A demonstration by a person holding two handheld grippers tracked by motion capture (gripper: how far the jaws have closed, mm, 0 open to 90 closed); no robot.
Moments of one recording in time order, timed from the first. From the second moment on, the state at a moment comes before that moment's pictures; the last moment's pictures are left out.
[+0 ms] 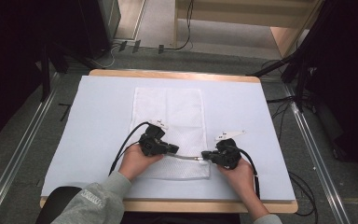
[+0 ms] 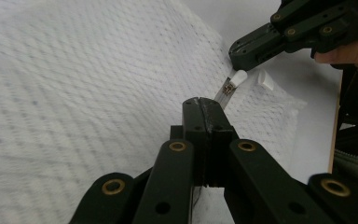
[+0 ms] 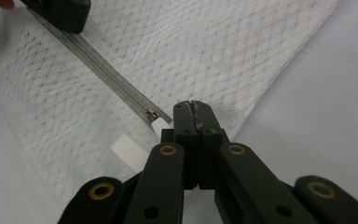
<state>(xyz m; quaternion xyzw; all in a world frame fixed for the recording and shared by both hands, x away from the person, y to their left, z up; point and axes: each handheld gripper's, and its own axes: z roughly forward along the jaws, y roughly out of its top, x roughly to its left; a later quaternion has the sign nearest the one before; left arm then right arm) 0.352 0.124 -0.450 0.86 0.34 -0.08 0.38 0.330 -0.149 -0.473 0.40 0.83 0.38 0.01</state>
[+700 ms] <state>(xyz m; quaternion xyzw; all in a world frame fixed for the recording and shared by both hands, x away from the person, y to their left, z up) 0.348 0.120 -0.467 0.87 0.33 -0.07 0.36 0.322 -0.138 -0.471 0.39 0.84 0.38 -0.02</state>
